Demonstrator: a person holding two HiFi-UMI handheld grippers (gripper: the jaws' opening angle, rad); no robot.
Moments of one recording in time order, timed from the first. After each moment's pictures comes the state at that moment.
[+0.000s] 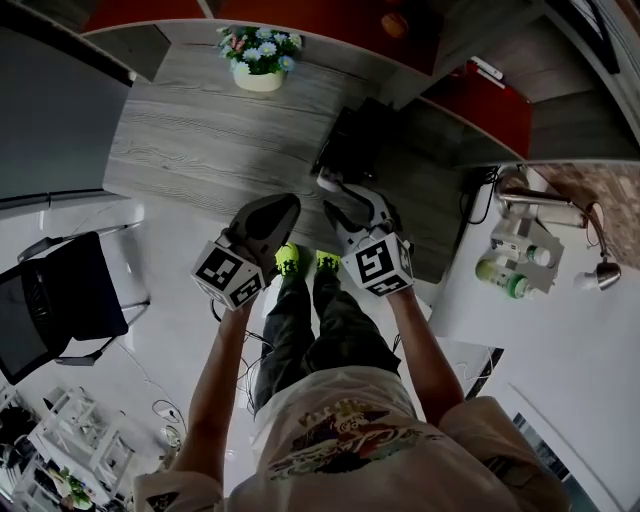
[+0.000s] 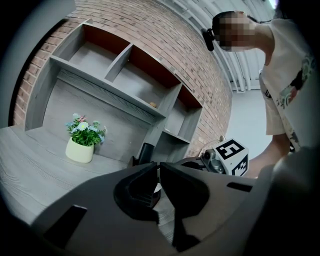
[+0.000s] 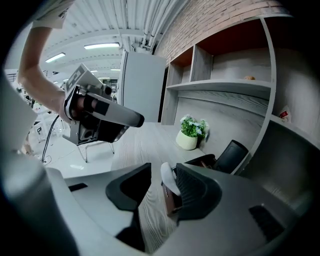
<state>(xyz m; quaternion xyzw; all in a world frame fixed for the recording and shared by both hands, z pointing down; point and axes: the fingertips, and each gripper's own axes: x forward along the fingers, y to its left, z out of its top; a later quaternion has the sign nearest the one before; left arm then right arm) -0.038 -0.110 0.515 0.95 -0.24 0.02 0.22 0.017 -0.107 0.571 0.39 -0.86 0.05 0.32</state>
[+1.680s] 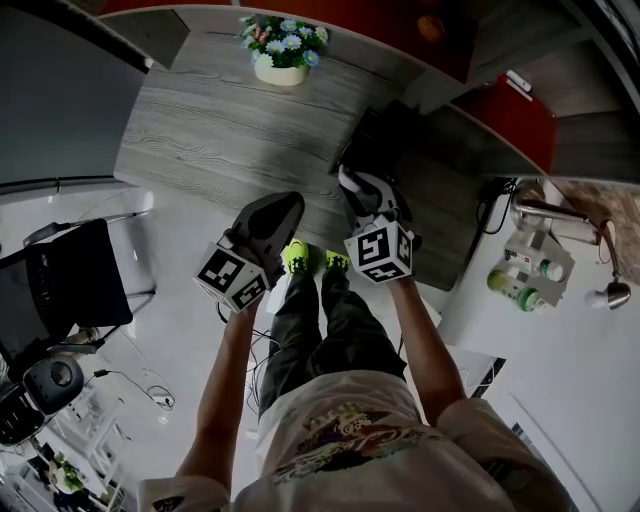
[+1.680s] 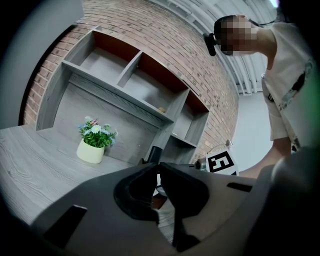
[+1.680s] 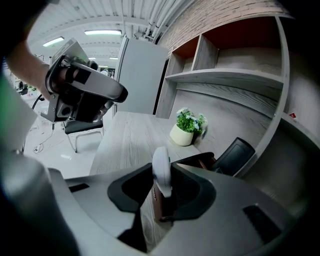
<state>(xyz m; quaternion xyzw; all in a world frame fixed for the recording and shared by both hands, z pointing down) -0.064 -0.120 0.517 0.93 -0.28 0.01 0.23 0.017 -0.141 0.603 0.42 -0.83 0.02 0.36</state>
